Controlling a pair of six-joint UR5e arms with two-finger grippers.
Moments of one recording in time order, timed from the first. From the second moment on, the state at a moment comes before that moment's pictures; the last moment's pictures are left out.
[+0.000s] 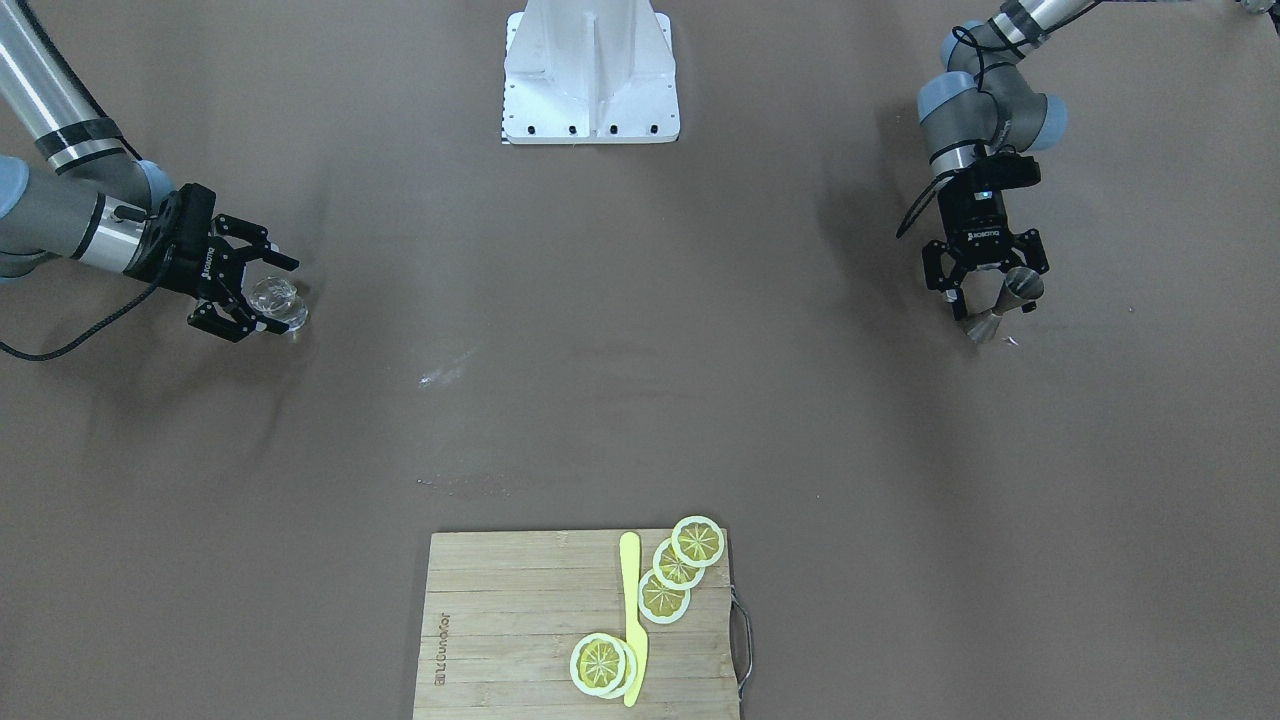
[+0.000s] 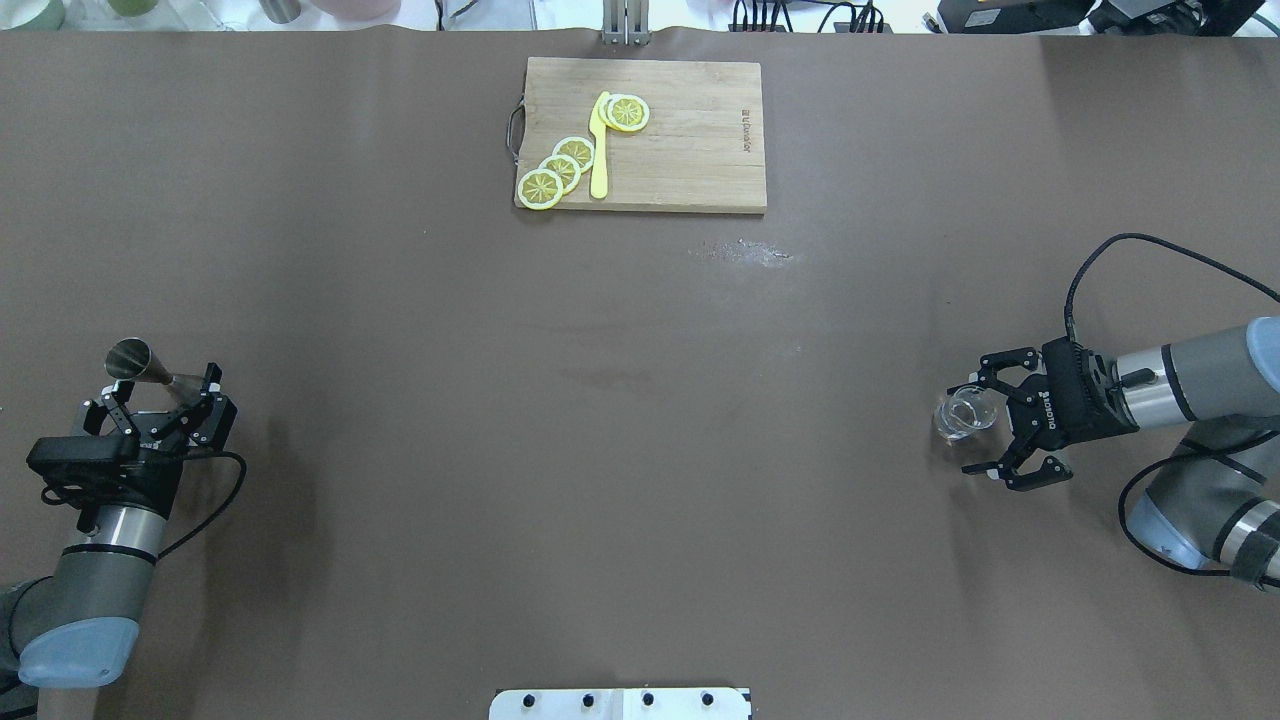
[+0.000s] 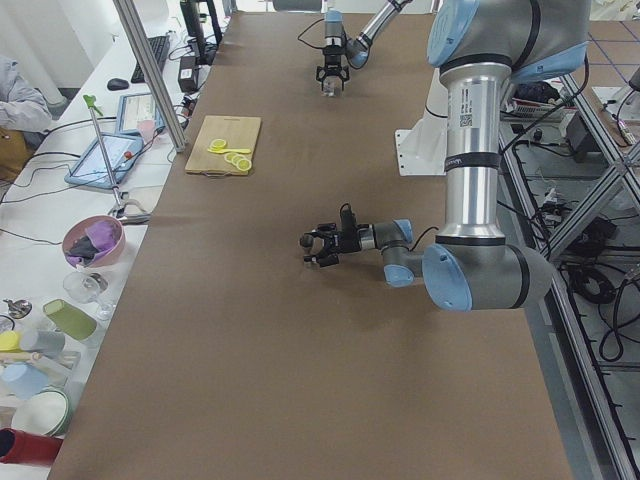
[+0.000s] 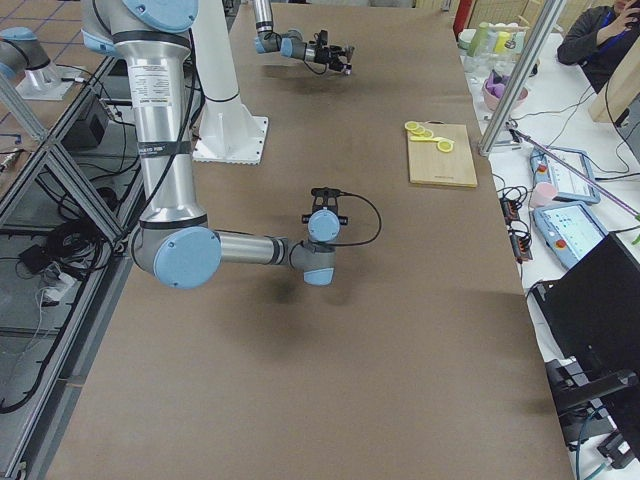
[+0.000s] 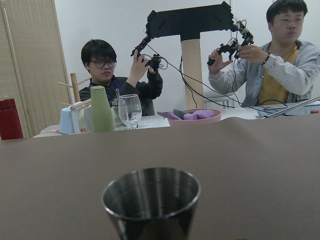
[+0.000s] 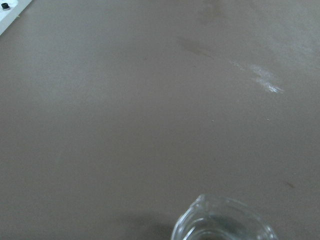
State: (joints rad) left arm -0.17 -1.47 -1.51 -2.66 -0.33 -1.34; right arm 0.75 -1.48 1.27 0.10 2.32 -0.08
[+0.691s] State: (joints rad) left arm 0.00 -1.21 -1.71 -2.75 -0.22 -1.33; right arm 0.77 -1.47 1.25 0.10 2.33 -0.07
